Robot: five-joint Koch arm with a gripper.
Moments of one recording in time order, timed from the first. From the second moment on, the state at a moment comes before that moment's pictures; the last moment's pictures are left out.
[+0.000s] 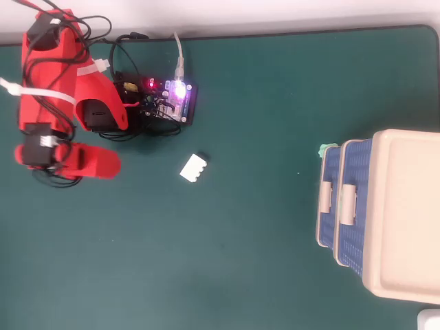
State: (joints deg) arm -11.0 132.0 117.8 96.1 91.8
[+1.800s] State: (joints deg) arm -84.4 44.1 84.3 -48.3 164.3
